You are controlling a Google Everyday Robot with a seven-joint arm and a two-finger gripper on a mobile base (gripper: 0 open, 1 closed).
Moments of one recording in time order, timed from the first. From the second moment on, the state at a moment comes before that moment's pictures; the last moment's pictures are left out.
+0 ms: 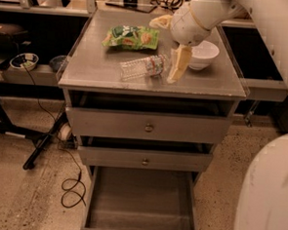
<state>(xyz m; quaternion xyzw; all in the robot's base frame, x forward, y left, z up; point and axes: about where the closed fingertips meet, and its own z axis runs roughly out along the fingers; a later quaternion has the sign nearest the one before) 0.674 -0.041 0.932 -0.80 0.51 0.06 0.33</state>
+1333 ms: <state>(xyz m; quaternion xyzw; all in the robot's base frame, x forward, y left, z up) 0.728 0.000 0.893 -0.82 0.50 0.09 0.27</state>
